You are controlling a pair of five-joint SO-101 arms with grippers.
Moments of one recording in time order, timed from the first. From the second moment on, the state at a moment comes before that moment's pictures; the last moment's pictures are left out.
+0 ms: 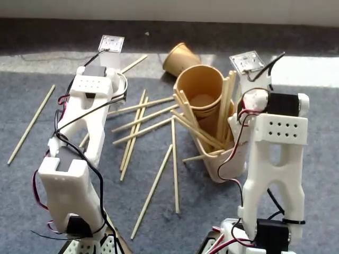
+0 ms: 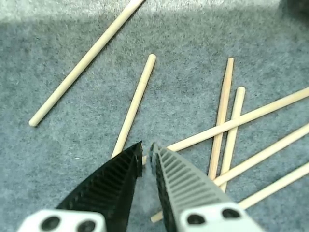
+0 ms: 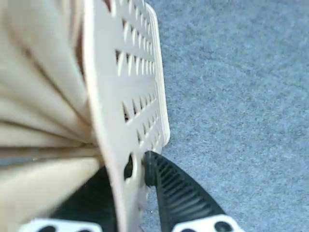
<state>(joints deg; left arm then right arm) -2.4 22.7 -8.1 64.4 5.2 -1.1 -17.5 2.9 96.3 20.1</state>
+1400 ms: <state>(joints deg) -3.0 22.7 -9.6 65.3 3.4 3.6 -23.8 -47.3 100.0 6.0</state>
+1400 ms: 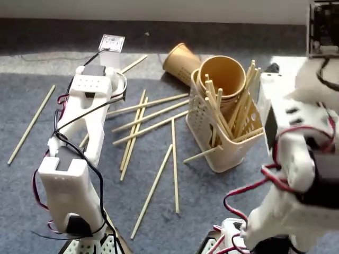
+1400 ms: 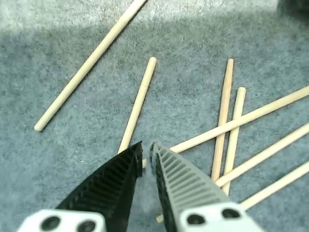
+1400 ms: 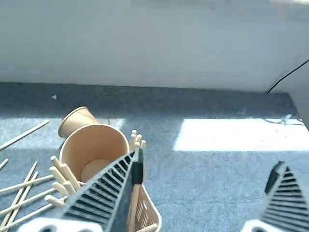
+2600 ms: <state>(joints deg) 1.0 45.0 -47.4 100.2 -36.3 16.4 -104.2 93.8 66.9 17.3</state>
